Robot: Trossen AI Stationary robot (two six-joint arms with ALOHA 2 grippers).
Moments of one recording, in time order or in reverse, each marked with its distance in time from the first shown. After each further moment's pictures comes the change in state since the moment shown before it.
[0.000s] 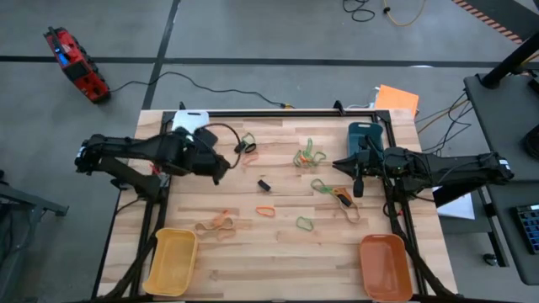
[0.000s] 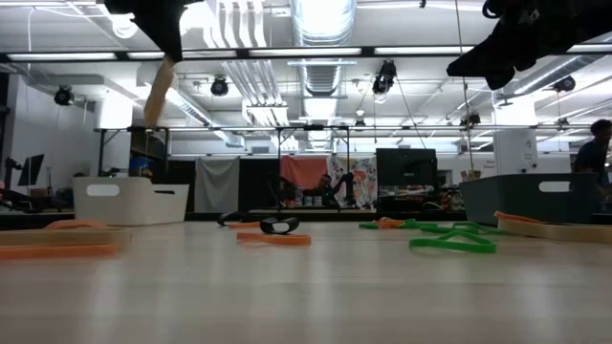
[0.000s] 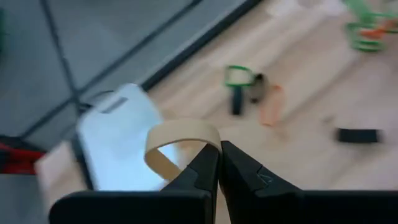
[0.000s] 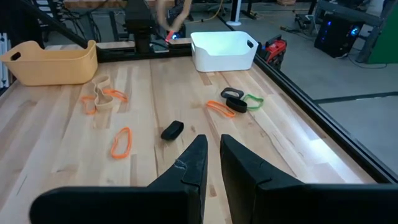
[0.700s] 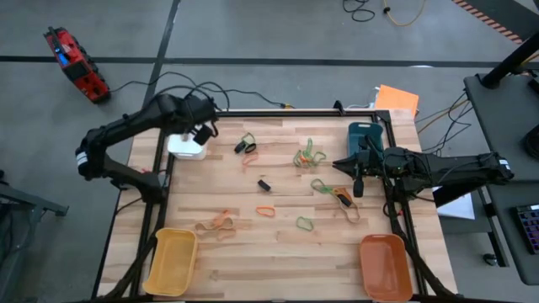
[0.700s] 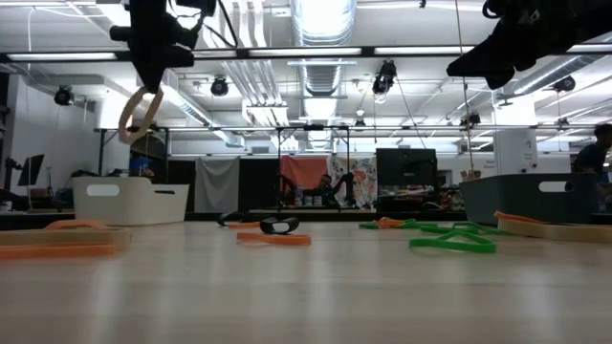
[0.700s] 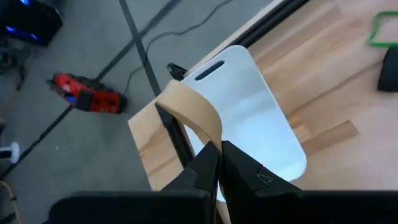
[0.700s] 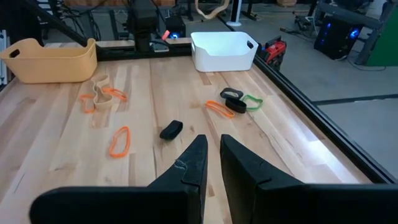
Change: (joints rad) left arm 0.565 -0.010 -0.020 -0.015 0.077 0.469; right arm 0.000 0.000 0.000 0.000 0.000 -0.015
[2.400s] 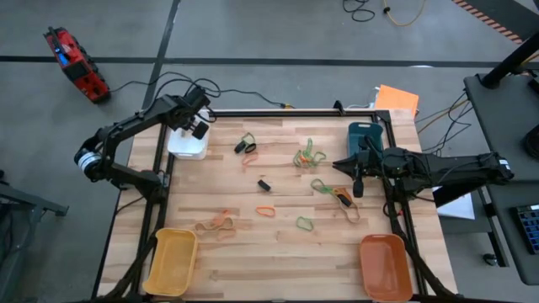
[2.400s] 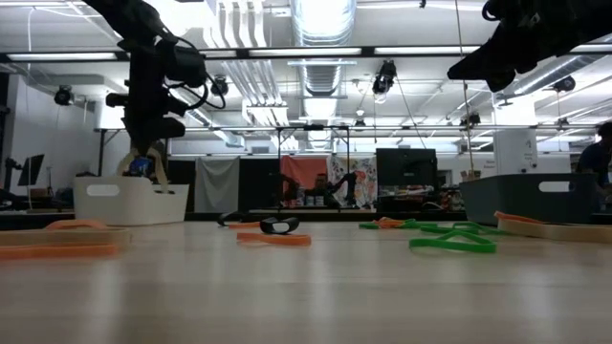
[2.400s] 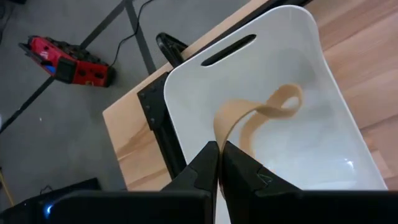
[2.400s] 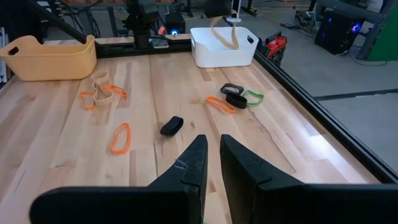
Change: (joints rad) left arm 0.368 0.004 -0.387 0.510 0.097 0.314; right arm 0.000 0.000 -0.005 -0.008 0.000 0.015
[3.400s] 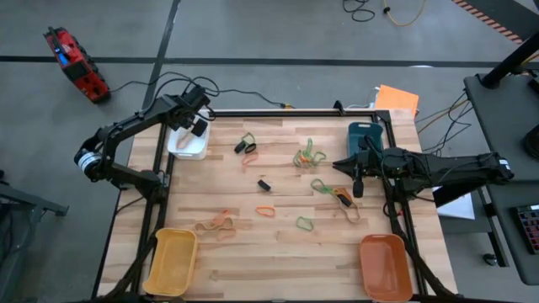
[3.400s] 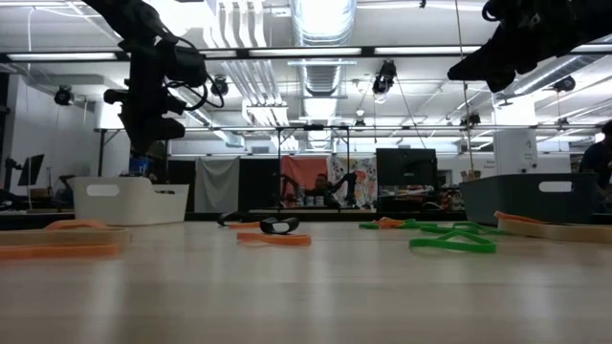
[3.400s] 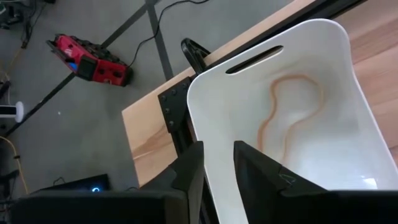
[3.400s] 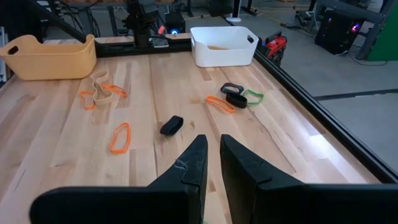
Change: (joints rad) left arm 0.005 0.000 -0.001 0.015 -0.080 -0.034; right arm 0.000 0.000 -0.003 0.001 0.000 0.000
